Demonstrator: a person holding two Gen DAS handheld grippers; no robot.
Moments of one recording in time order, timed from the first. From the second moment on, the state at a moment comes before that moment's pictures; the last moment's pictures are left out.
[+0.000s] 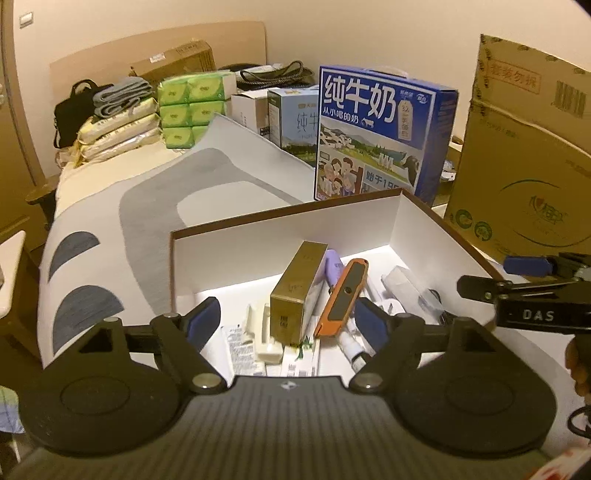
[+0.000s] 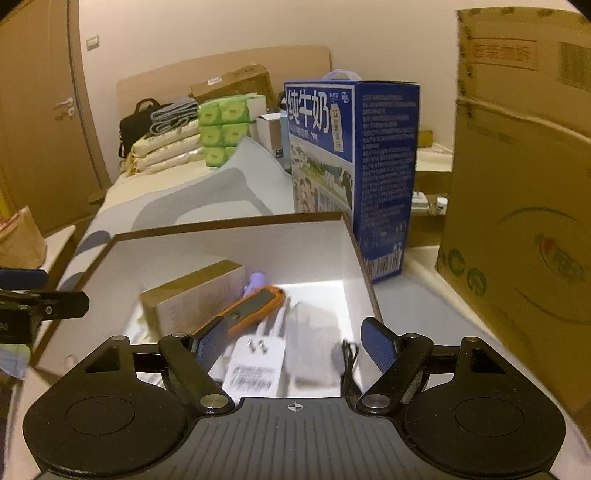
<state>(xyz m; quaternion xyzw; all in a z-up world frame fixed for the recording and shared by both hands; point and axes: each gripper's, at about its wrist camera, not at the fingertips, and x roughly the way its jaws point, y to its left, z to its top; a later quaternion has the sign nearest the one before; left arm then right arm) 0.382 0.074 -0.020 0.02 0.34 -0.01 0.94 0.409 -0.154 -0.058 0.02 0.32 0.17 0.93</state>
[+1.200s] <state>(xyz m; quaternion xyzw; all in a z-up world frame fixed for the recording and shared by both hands) 0.118 0.046 0.004 -0.03 0.38 0.01 0.93 0.156 -0.181 -0.023 0.07 0.38 0.19 0.90</state>
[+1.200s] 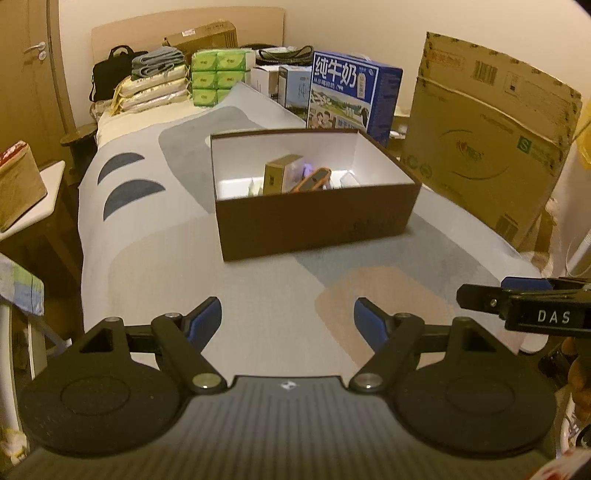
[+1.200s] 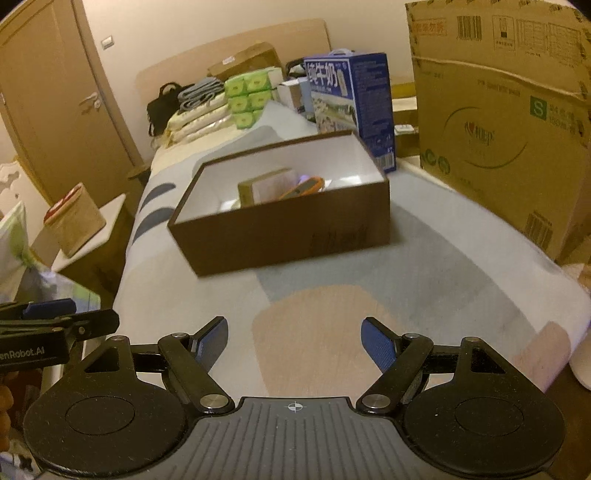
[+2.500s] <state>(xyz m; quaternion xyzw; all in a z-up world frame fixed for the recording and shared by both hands) 0.074 0.037 -0.017 -0.02 0.40 0.00 0.92 0.112 -0.170 -0.041 0.06 0.42 0.20 0.88</state>
